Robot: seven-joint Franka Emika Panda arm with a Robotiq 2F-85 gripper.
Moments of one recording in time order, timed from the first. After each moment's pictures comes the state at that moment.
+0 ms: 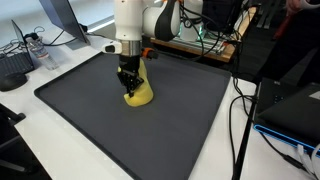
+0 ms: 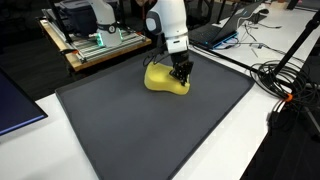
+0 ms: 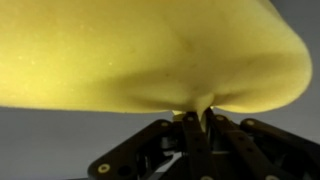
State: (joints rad) arm 0.05 0.54 0.01 -2.11 0.11 3.01 -0.03
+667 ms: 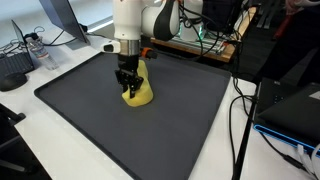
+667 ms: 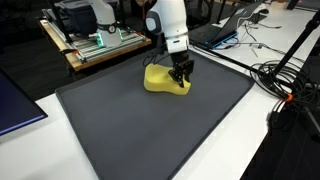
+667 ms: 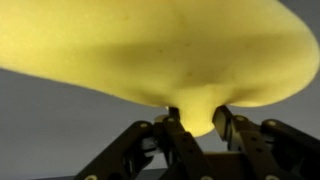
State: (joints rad) arm 0.04 0.54 0.01 -2.11 0.11 3.01 -0.03
